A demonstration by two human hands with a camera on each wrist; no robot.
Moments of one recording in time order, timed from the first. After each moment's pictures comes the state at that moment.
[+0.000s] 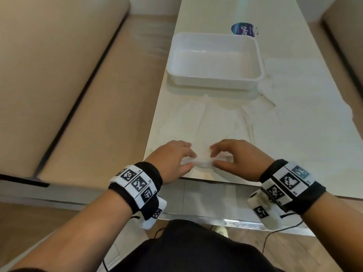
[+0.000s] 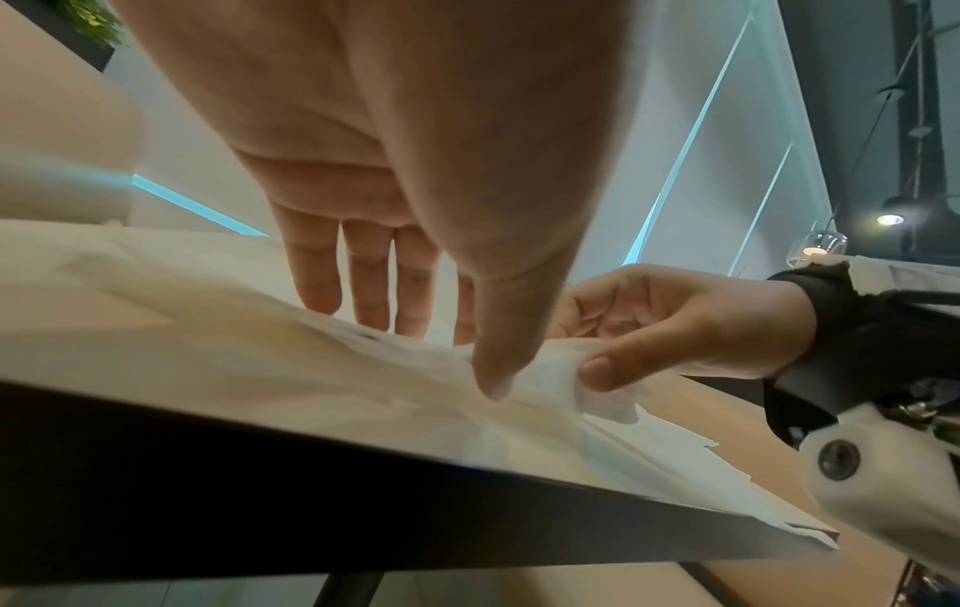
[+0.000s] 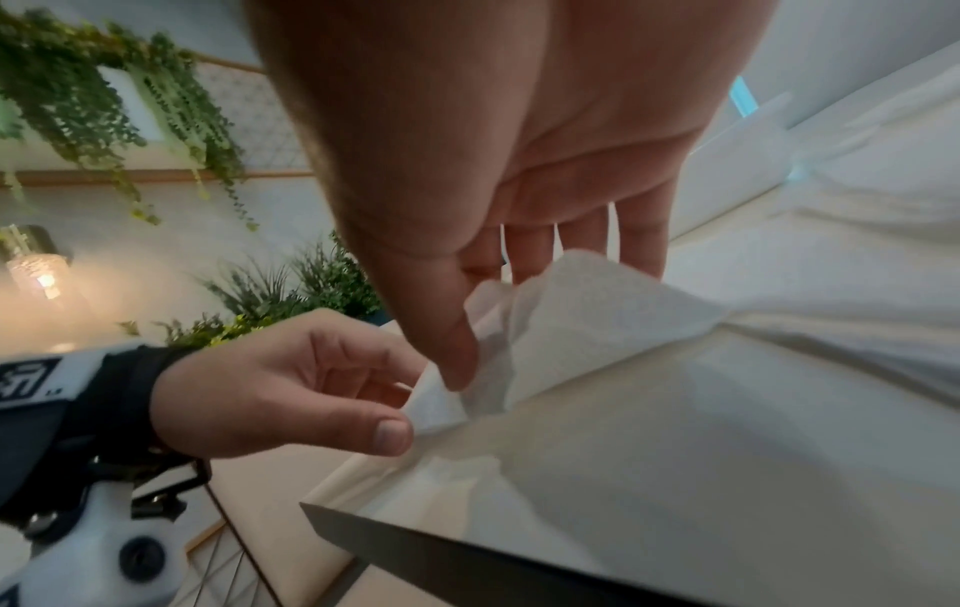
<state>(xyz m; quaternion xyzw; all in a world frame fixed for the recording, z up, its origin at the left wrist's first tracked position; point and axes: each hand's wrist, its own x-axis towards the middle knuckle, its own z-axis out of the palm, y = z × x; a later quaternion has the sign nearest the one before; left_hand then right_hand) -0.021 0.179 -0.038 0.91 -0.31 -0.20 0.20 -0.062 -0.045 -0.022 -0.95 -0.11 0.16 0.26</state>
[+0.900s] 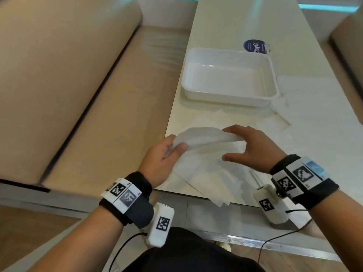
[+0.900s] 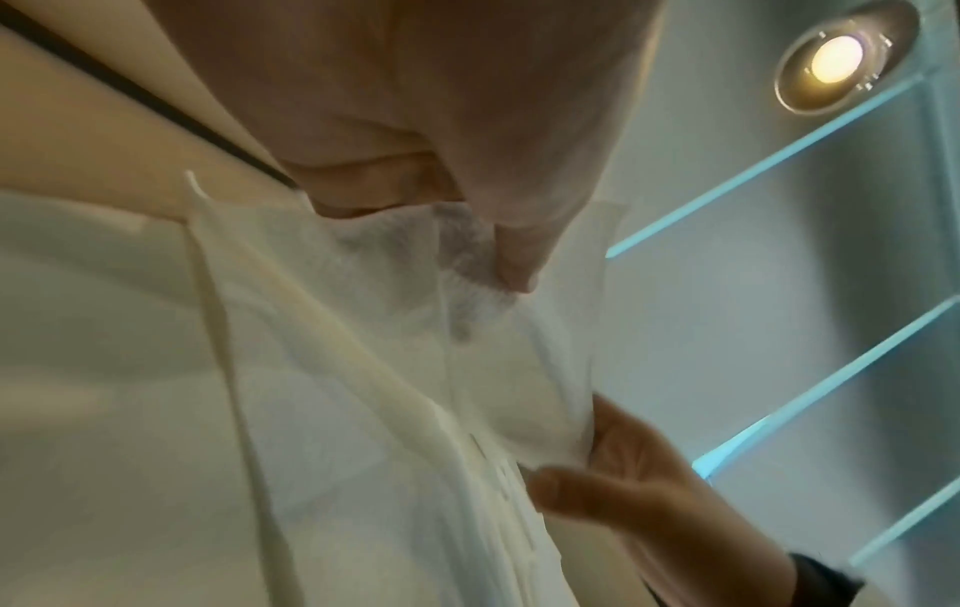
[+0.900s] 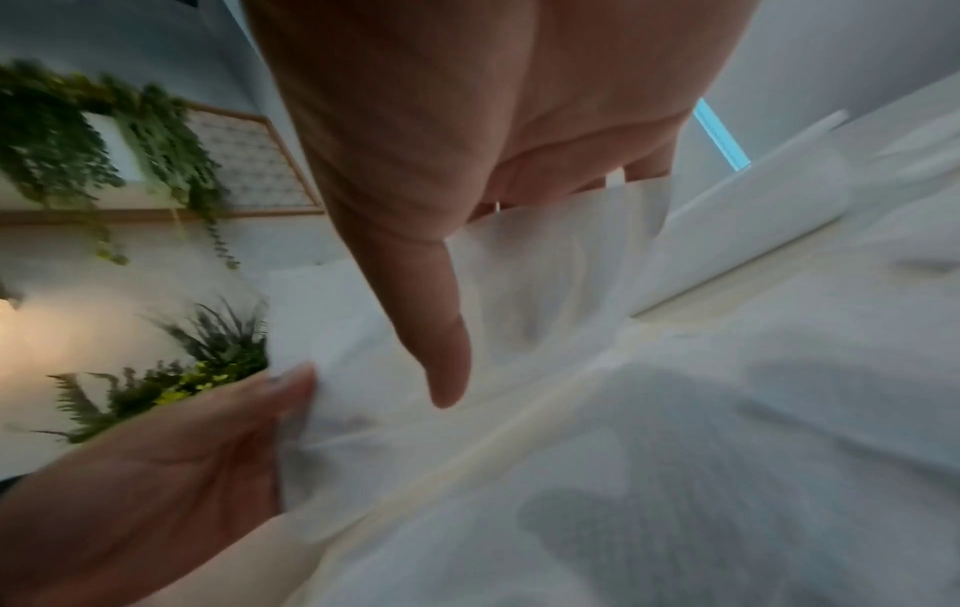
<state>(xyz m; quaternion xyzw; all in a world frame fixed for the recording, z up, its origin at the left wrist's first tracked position) -0.001 0.215 -0.025 0.75 -0.08 -0.15 0.64 -0.010 -0.037 0.008 -0.96 -0.04 0.09 0.26</state>
